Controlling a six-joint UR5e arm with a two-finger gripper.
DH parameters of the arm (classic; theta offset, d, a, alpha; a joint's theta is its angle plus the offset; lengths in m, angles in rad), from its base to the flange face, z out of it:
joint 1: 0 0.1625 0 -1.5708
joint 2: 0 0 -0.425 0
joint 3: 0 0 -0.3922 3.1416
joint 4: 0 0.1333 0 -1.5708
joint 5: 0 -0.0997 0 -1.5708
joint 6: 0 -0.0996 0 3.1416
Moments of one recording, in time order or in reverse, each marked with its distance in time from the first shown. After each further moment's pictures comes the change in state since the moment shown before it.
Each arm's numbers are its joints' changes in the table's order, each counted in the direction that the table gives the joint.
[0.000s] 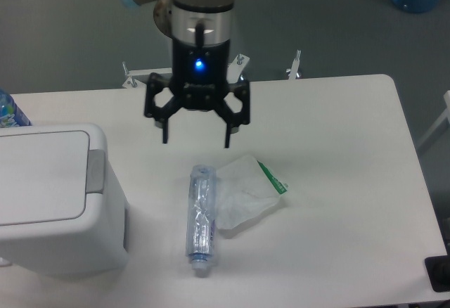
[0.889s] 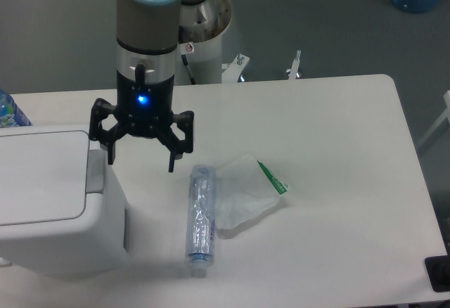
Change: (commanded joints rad) arm -0.078 0.064 -0.003 0.043 0.020 0.110
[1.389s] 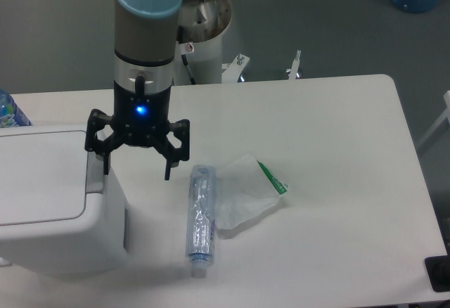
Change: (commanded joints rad) arm -0.009 0.008 0.008 0.008 -0.002 0.044
